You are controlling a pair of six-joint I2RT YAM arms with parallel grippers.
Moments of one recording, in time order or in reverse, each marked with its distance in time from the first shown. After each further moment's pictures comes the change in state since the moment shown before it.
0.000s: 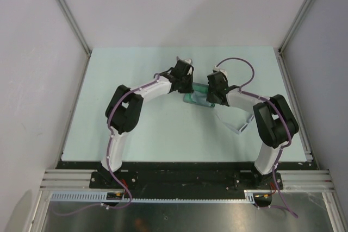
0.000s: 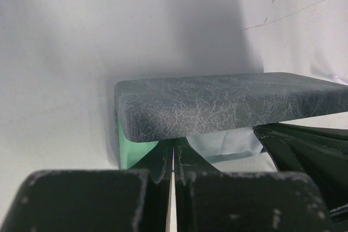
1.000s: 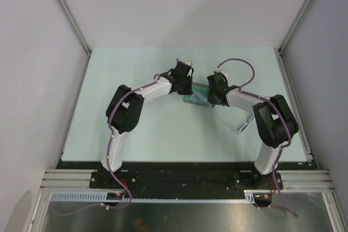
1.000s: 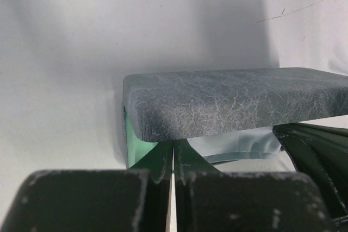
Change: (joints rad) left arm 0.000 0.011 -0.013 -0.008 -0.011 0.009; right arm 0.000 0.002 0.000 -0.044 0.031 0.013
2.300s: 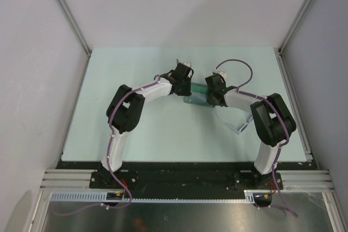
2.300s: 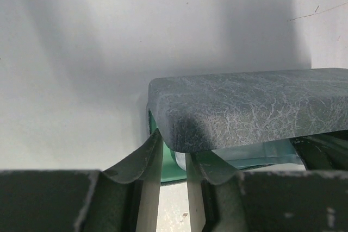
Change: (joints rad) left arm -0.005 0.007 -0.014 -0.007 -0.067 0.035; right arm 0.015 0.027 0.004 0.008 0.044 0.001
